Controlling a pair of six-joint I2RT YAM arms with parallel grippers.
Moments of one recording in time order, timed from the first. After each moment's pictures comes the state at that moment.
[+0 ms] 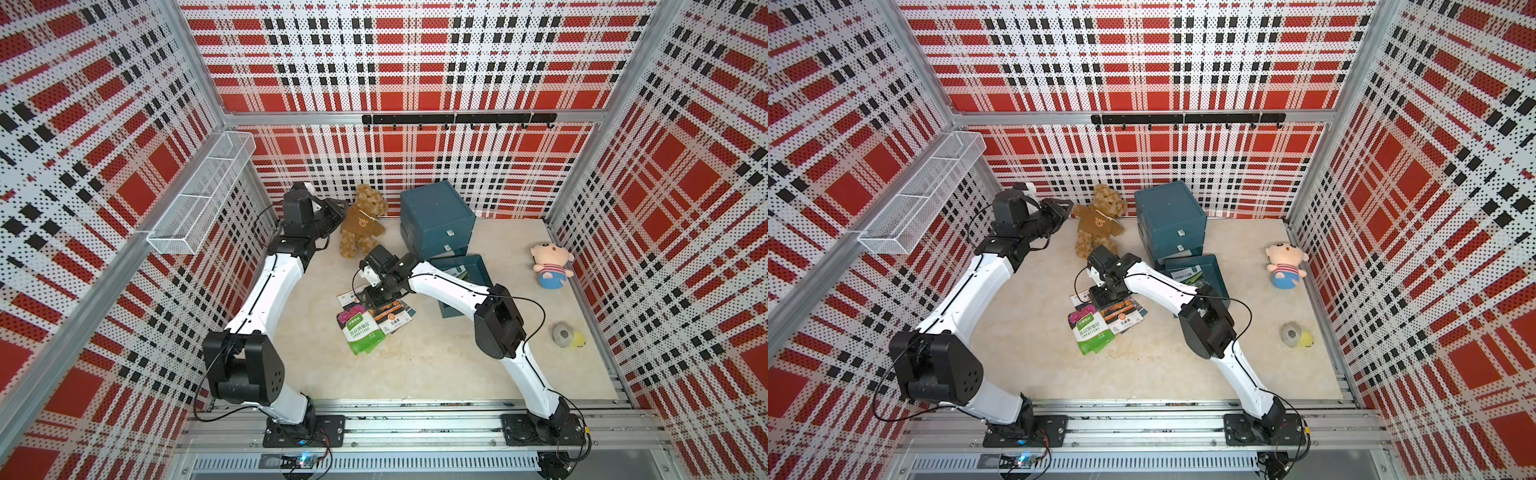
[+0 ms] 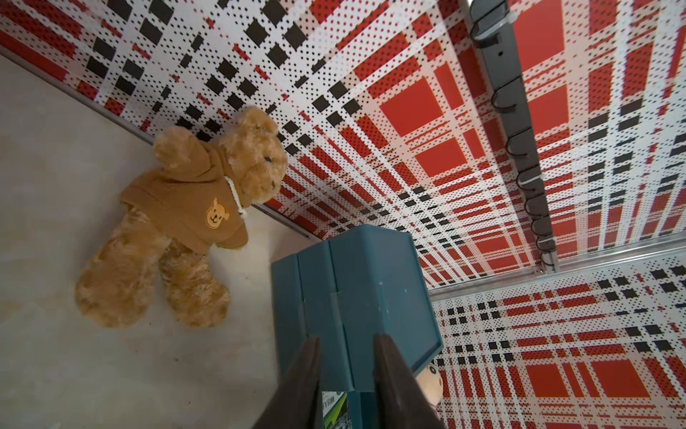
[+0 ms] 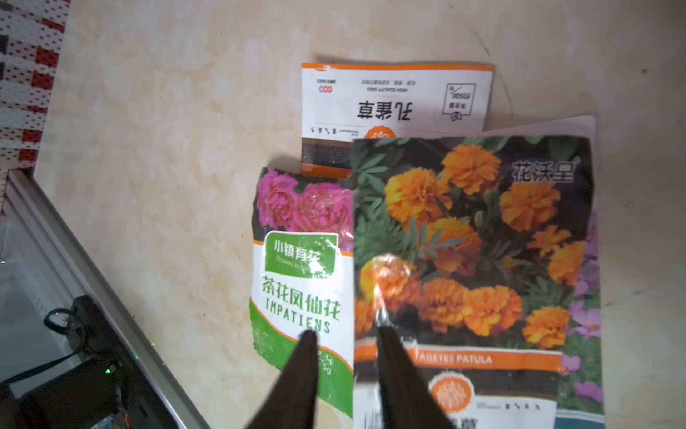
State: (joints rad) left arm -0.09 1.58 1.45 -0.16 0.31 -0.86; right arm 0.86 2.31 2.08 -0.86 -0.27 0.30
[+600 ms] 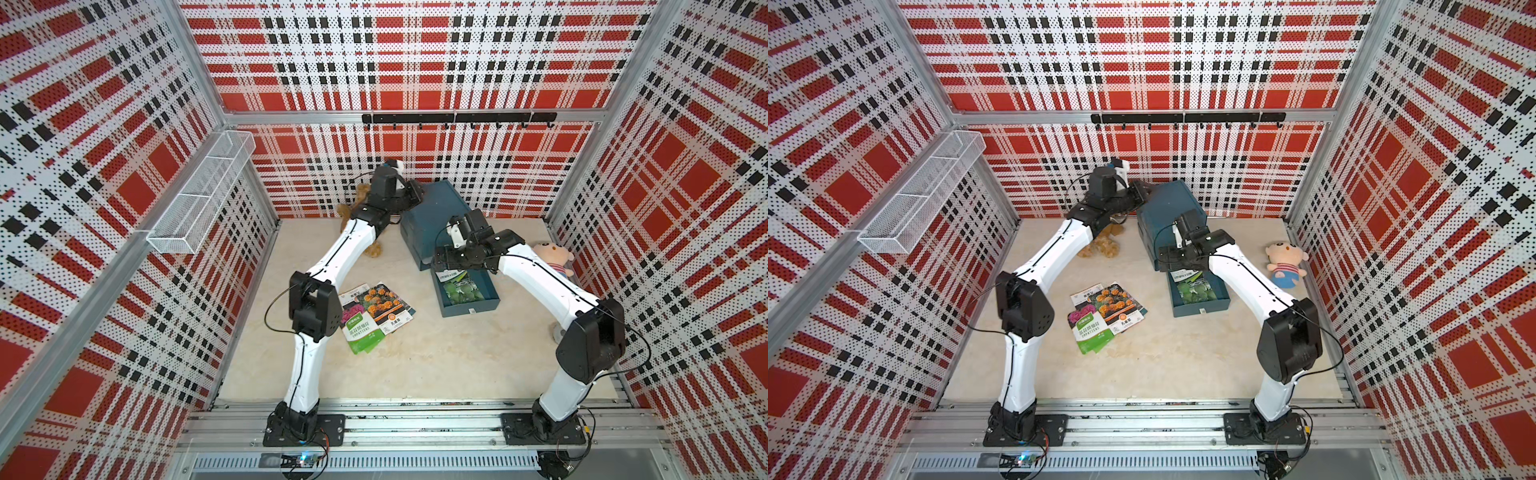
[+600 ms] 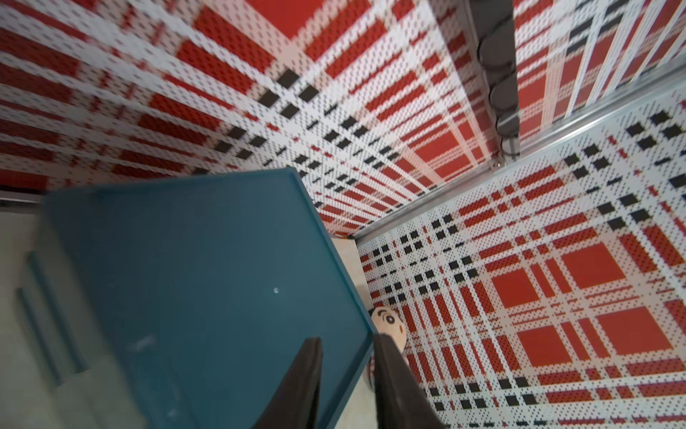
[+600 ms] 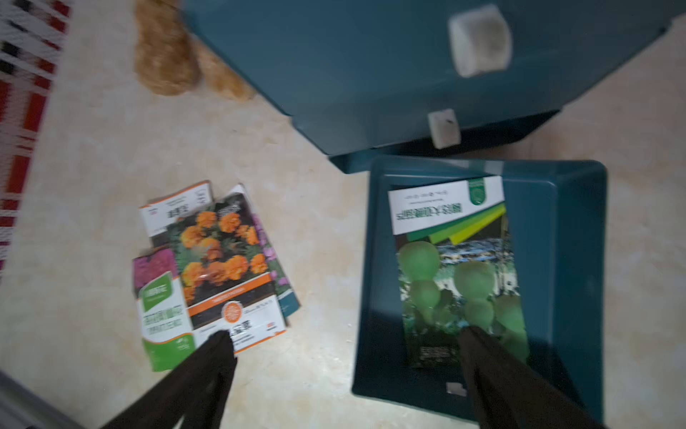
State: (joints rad) left arm -0.46 2.26 2.27 -0.25 0.33 -0.80; right arm 0.46 1.76 1.58 -0.82 -0.04 0.30
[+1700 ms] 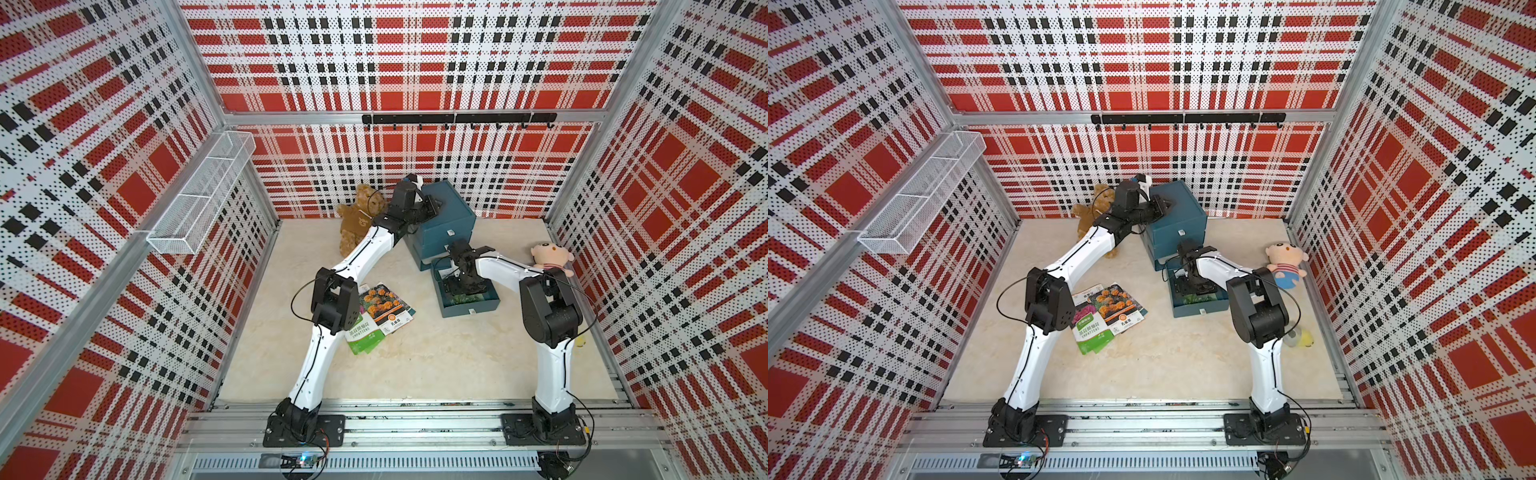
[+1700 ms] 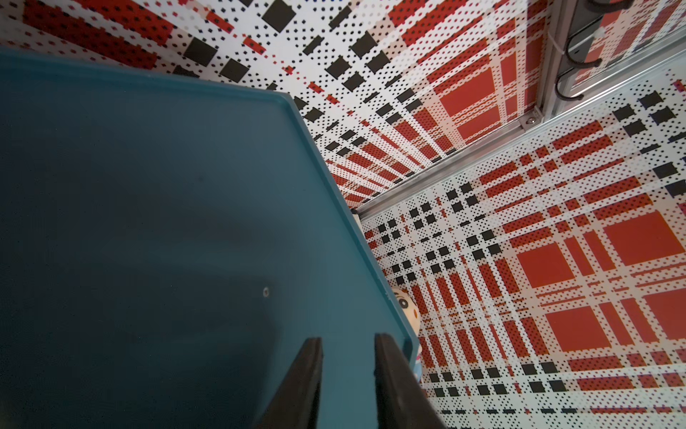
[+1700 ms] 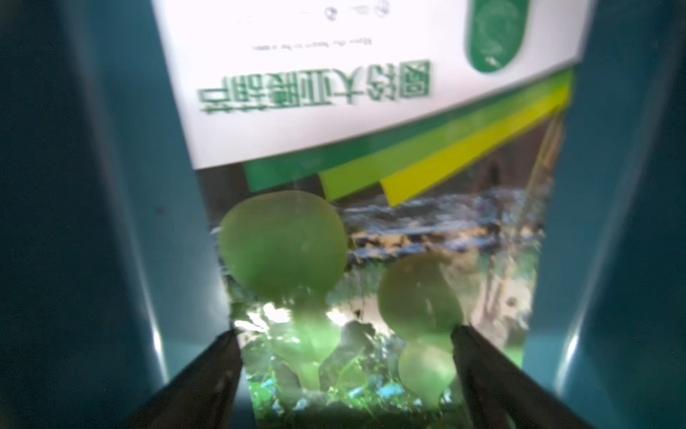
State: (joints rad) left arm -0.50 2.41 2.33 -0.19 0.35 -0.81; right arm 0.41 2.08 1.52 -0.79 0.08 0.22
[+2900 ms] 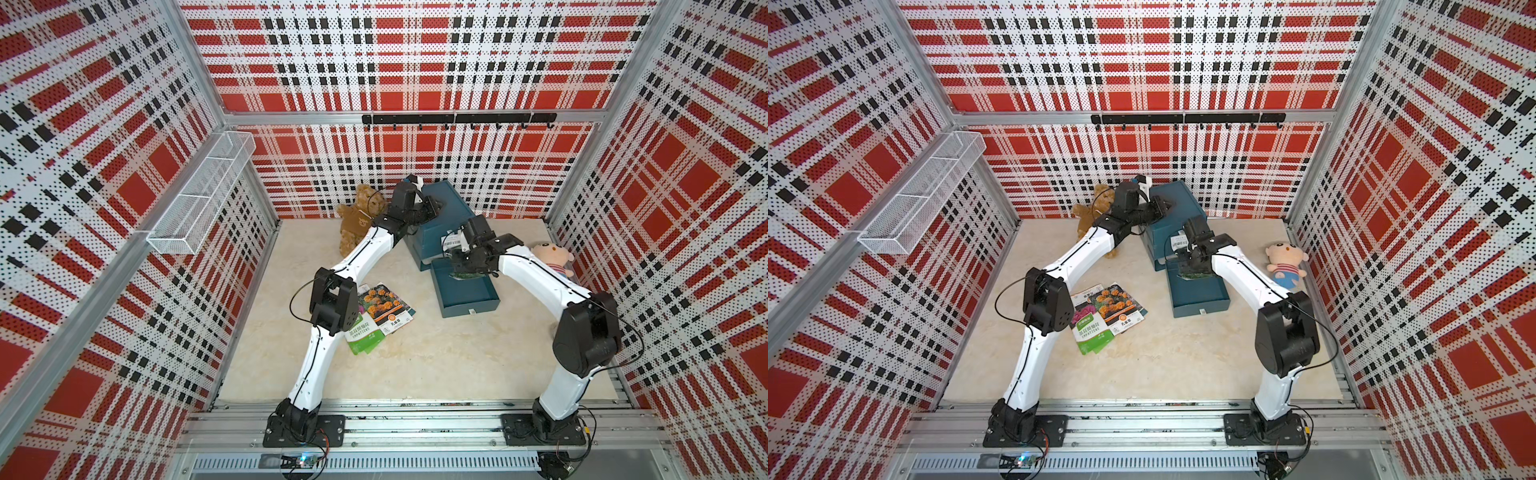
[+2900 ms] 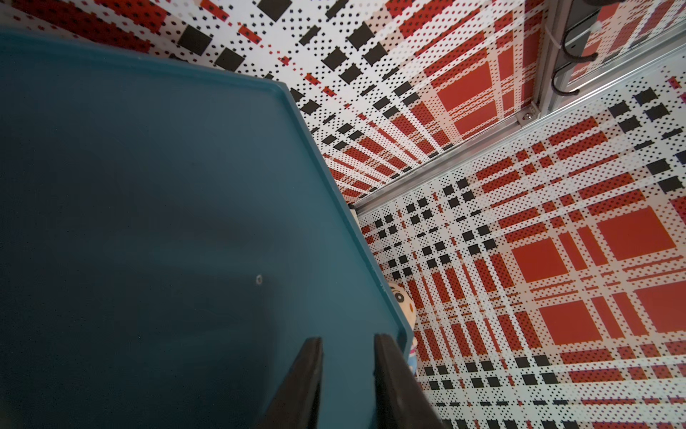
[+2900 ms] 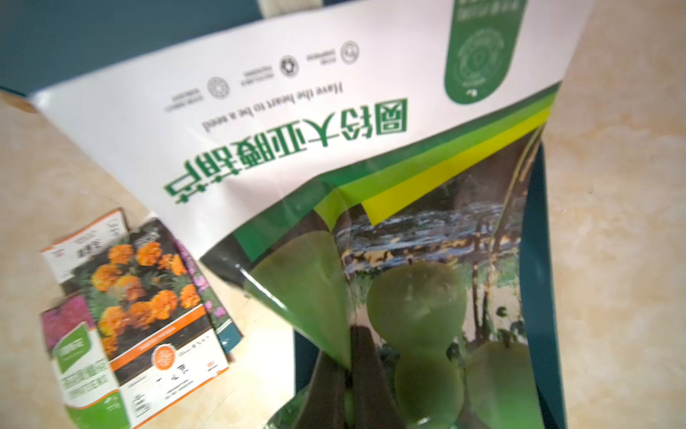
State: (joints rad) left arm -0.49 2.38 2.28 -0.17 0.37 -0.83; right arm 0.41 1.74 1.54 -0.76 0.00 0.34
